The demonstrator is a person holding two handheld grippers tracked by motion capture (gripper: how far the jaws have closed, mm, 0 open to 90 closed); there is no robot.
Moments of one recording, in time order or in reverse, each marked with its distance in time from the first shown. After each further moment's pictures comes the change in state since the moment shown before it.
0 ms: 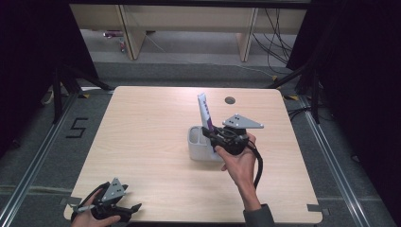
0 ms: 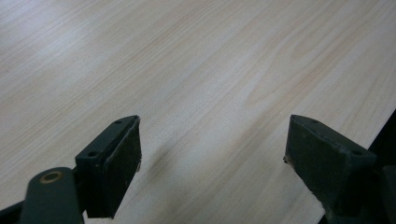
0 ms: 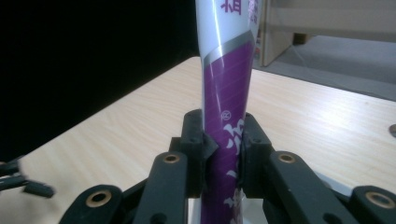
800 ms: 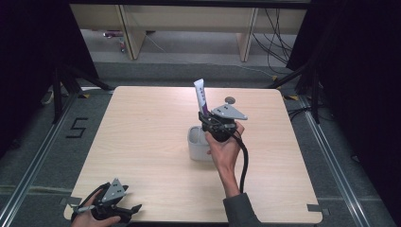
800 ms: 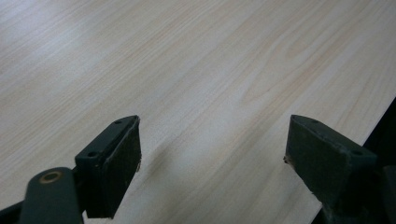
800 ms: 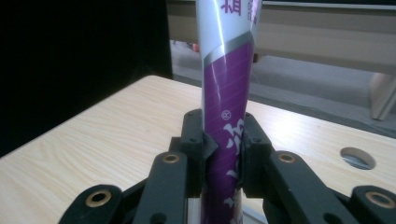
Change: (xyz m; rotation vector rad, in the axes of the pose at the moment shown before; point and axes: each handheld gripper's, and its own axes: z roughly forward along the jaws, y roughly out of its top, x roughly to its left) left arm -0.001 0.000 0.000 -0.003 -0.009 0.003; right arm -0.001 0.013 0.043 -0.063 -0.187 -0.042
